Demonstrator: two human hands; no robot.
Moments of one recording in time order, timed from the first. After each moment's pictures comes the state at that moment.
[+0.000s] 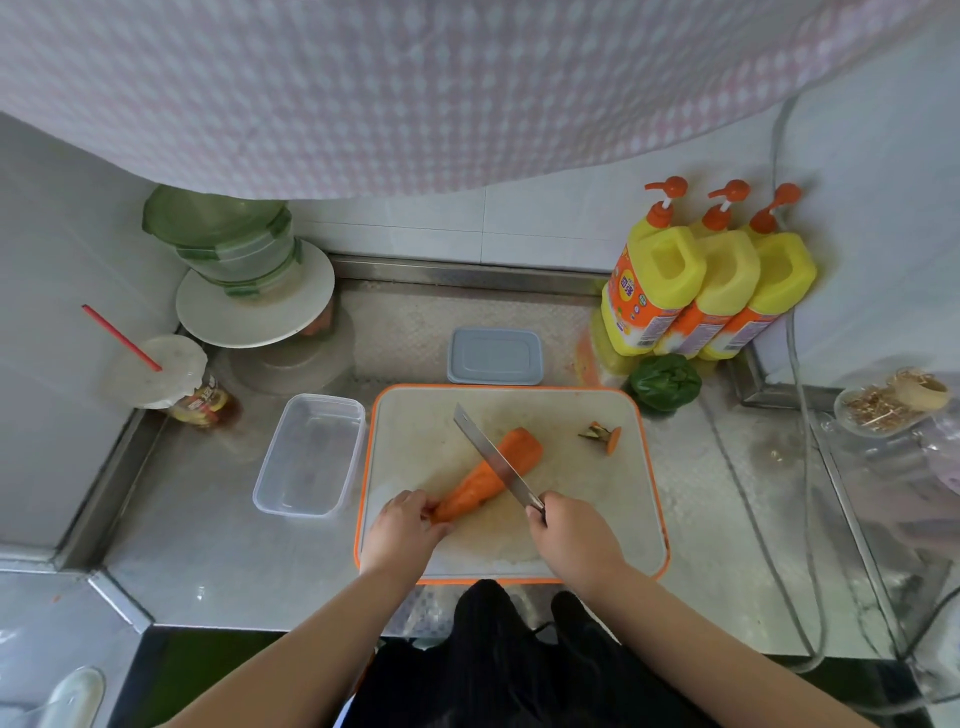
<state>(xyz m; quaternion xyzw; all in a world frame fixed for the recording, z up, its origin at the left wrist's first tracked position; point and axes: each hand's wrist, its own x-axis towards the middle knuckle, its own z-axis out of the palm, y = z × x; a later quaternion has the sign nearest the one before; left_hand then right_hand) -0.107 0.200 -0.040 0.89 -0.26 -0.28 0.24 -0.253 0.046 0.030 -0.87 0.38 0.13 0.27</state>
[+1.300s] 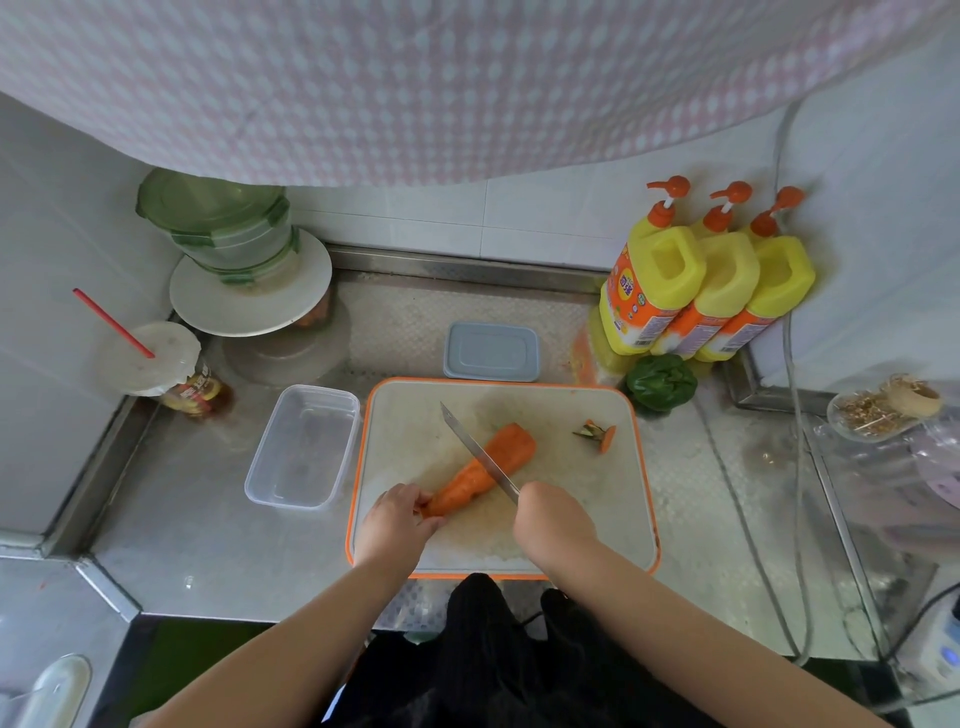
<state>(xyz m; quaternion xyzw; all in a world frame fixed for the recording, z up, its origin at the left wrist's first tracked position) -0.110 0.199 -0.040 0.90 -0.26 -0.26 0.24 -0.224 0.053 0.055 -0.85 0.42 0.25 0.22</state>
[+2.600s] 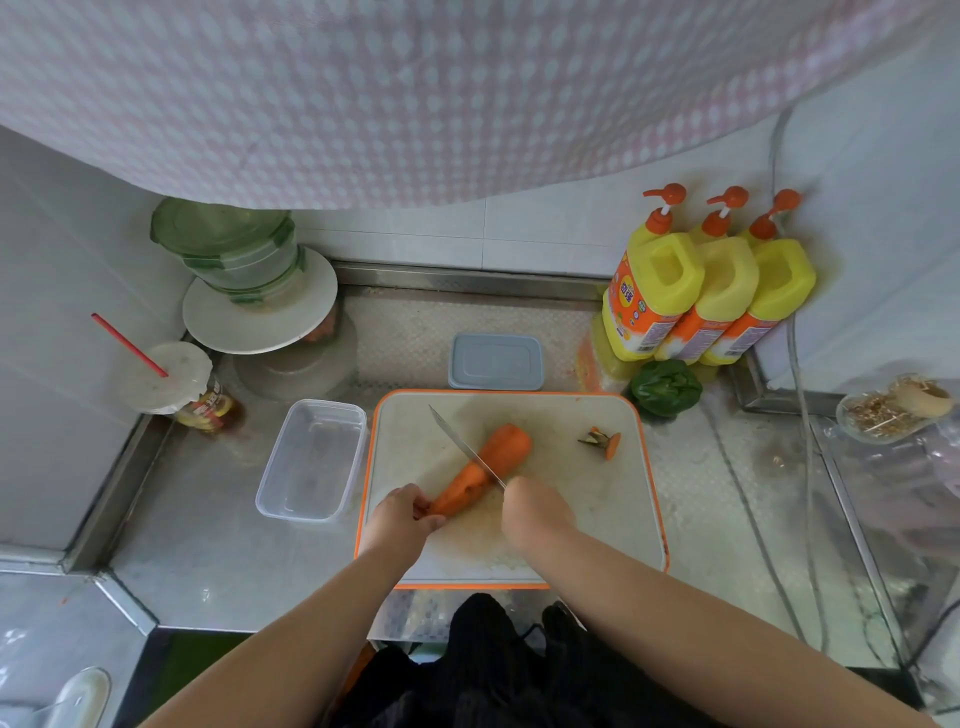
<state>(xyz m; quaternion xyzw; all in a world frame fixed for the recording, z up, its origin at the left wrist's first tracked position) -0.091 0.192 -0.033 0.89 -0.20 -0.33 0.24 -0.199 0.055 0.046 -0.84 0.42 0.25 0.22</state>
